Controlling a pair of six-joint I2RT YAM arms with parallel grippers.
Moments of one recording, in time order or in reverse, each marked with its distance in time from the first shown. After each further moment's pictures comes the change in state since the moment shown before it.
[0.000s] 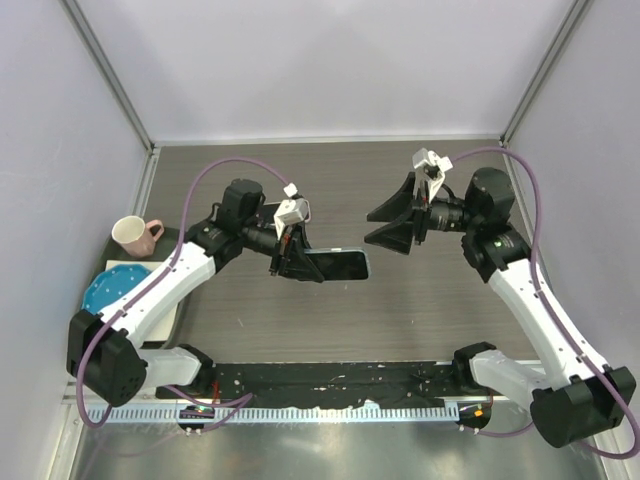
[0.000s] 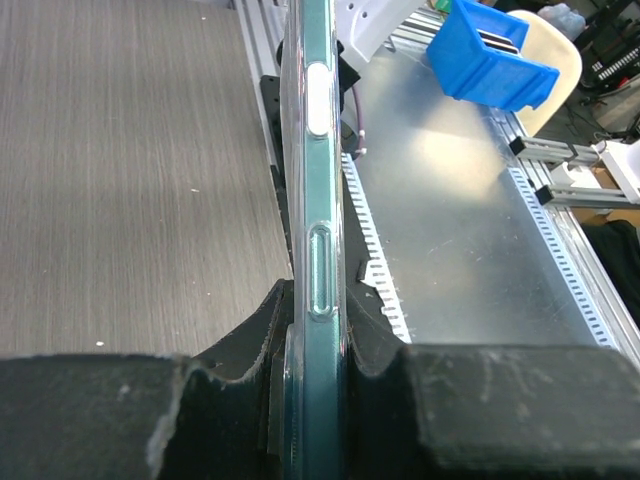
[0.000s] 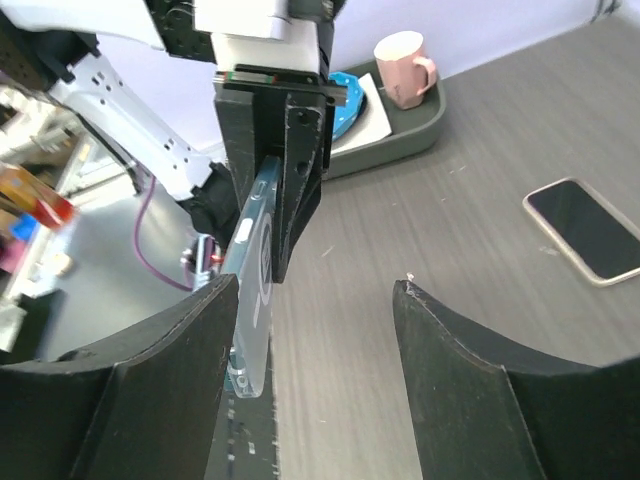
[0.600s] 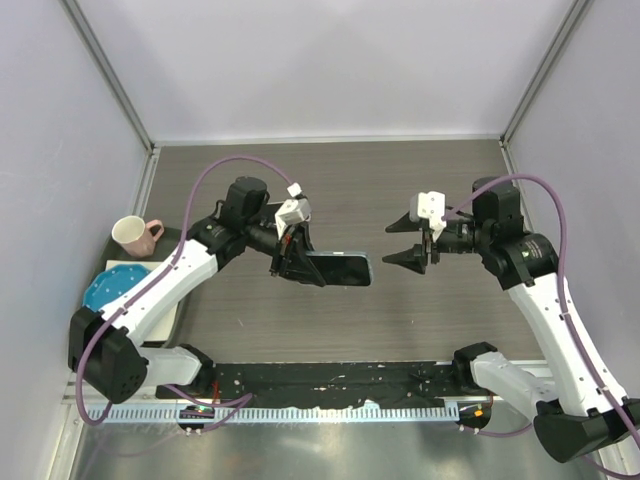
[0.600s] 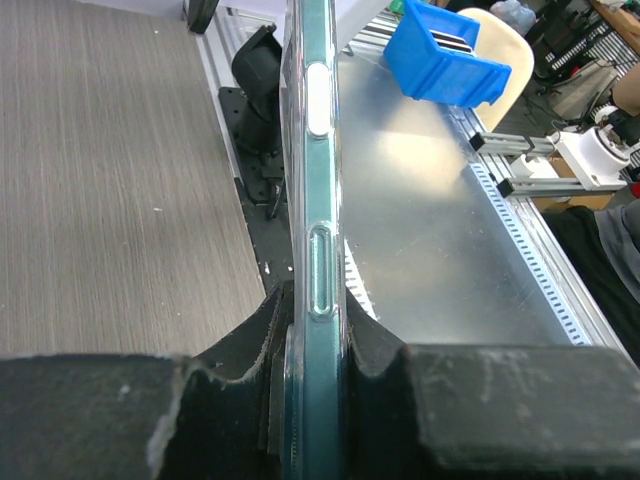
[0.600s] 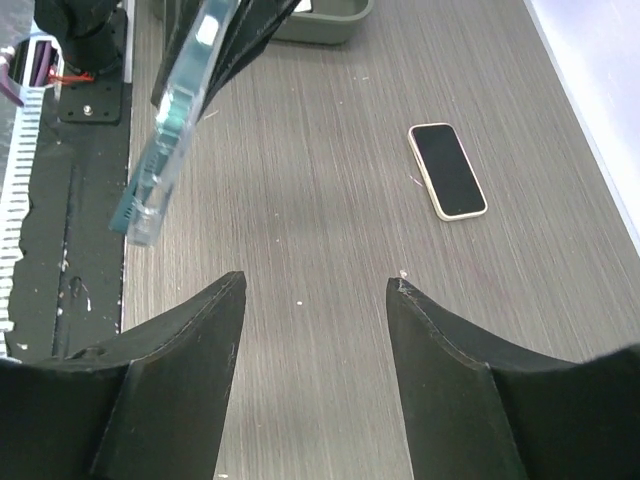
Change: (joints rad) left arm -0.028 0.018 0.042 -0.021 0.066 -0.004; right arm 0.006 -0.065 0.111 -0.676 0.148 -0.909
